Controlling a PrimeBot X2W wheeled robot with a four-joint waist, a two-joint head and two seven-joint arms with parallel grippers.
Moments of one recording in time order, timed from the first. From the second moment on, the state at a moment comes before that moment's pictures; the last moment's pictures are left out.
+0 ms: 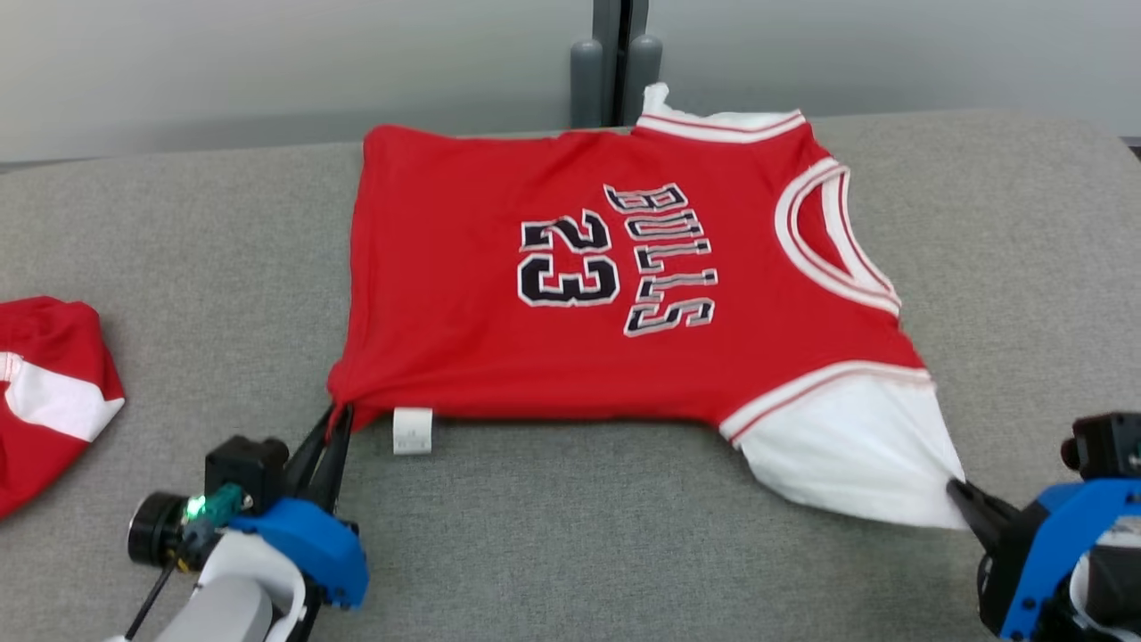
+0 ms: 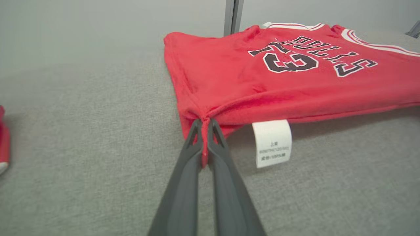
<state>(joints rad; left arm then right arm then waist) -0.34 0.39 -0.58 0.50 -0.56 0.01 -0.19 -0.03 -0.08 -0.22 -0.17 0.33 0.13 0.84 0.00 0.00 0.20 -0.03</state>
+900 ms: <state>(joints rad) -0.12 0.51 -0.60 0.08 -0.61 0.16 0.05 0.01 -0.05 -0.23 -0.27 0.34 0.13 0.75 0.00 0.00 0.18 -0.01</state>
